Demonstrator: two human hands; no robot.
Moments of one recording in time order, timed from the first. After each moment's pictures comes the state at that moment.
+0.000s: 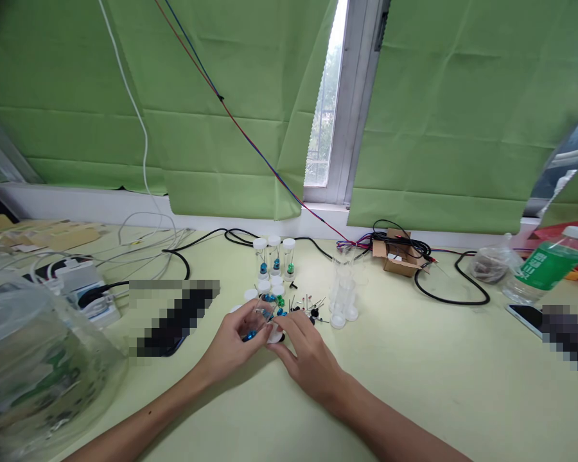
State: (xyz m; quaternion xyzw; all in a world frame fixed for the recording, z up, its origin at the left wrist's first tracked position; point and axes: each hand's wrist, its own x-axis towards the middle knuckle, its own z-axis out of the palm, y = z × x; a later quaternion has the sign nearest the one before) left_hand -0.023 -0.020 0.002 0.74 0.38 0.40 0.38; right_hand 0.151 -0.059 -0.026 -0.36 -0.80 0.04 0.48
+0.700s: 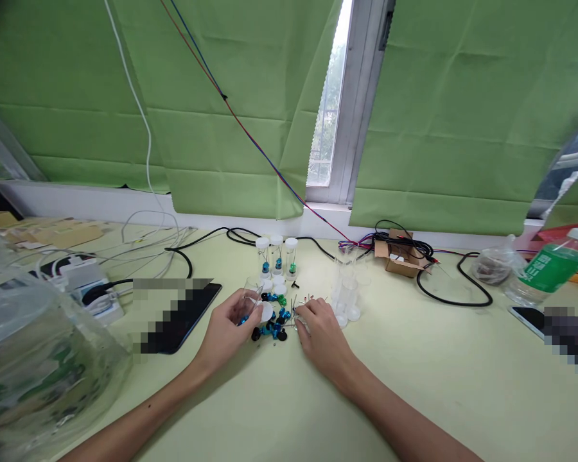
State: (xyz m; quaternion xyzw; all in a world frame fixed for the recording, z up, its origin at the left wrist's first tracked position) left_hand -0.028 -0.009 0.004 0.68 0.44 0.48 0.34; right_hand 0.172 -0.039 -0.028 -0.50 -0.78 0.02 0.38
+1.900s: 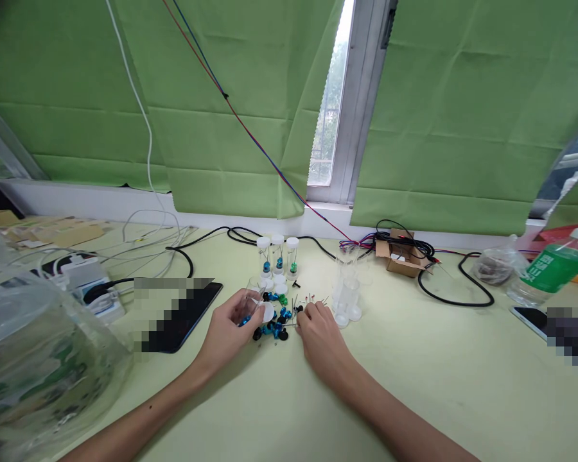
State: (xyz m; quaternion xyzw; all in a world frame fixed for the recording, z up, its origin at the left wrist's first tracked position) left_hand -0.028 -0.013 0.006 0.69 0.44 0.48 0.31; right_hand 0.167 -0.044 -0.026 -0.53 -0.81 -0.07 0.24
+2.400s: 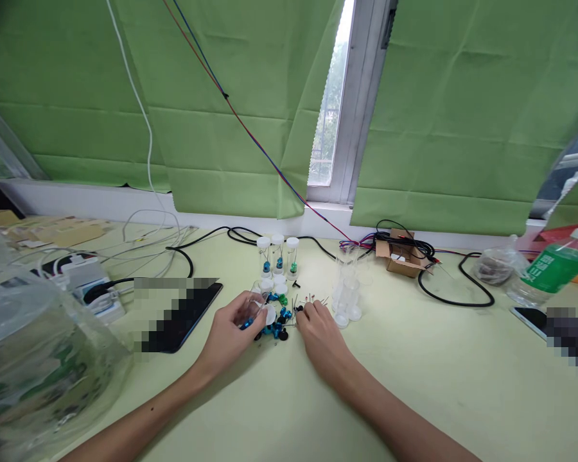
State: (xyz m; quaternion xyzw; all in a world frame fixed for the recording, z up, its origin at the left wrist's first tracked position) left_hand -0.025 -0.016 0.007 0.71 0.45 0.45 0.30; right_hand 0.170 -0.038 -0.033 -0.51 -0.82 -0.13 0.21
